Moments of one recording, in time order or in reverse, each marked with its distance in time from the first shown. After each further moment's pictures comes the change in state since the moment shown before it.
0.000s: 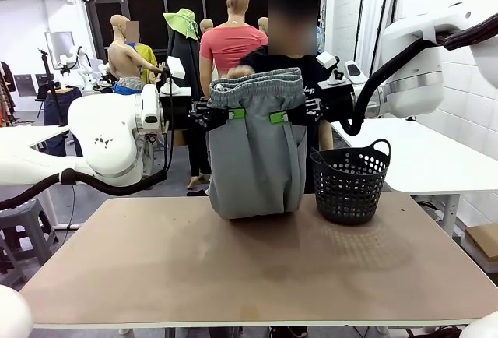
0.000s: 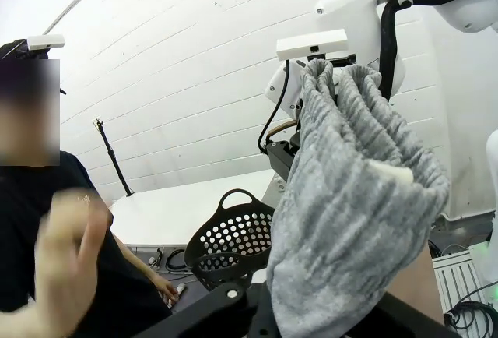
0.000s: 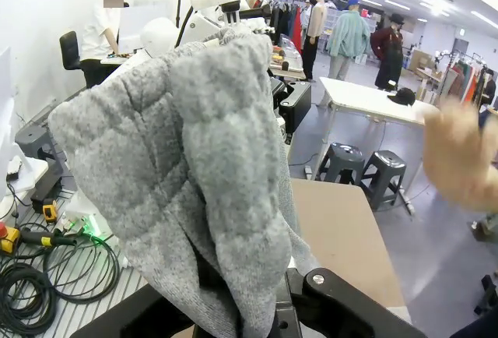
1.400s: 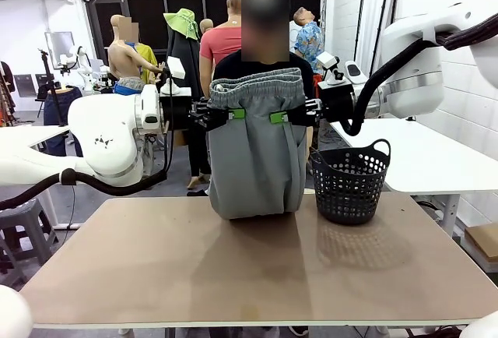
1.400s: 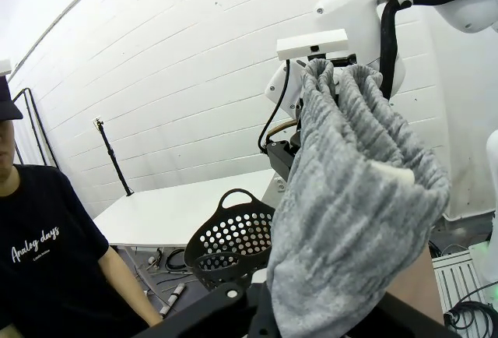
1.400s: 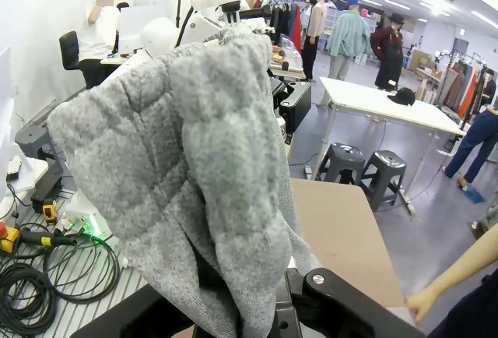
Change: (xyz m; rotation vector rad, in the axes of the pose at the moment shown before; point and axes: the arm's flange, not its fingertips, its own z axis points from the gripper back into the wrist) left arm 0.000 0.000 0.000 0.000 0.000 0.001; right arm 0.000 0.000 0.000 0.000 0.000 -0.001
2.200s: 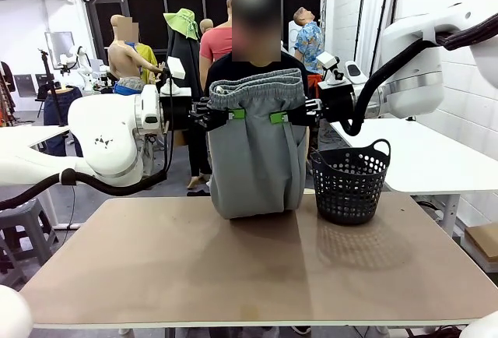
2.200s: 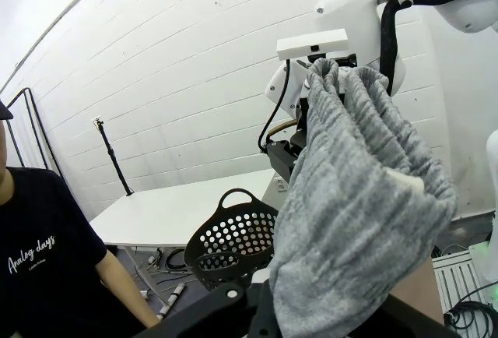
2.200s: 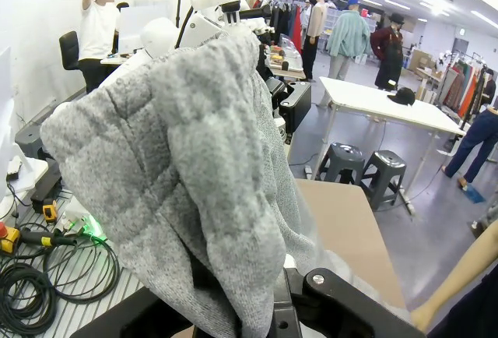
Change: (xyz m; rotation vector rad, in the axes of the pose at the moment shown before) left arm 0.000 0.000 0.000 0.000 0.000 0.001; right arm 0.000 0.000 0.000 0.000 0.000 -0.001
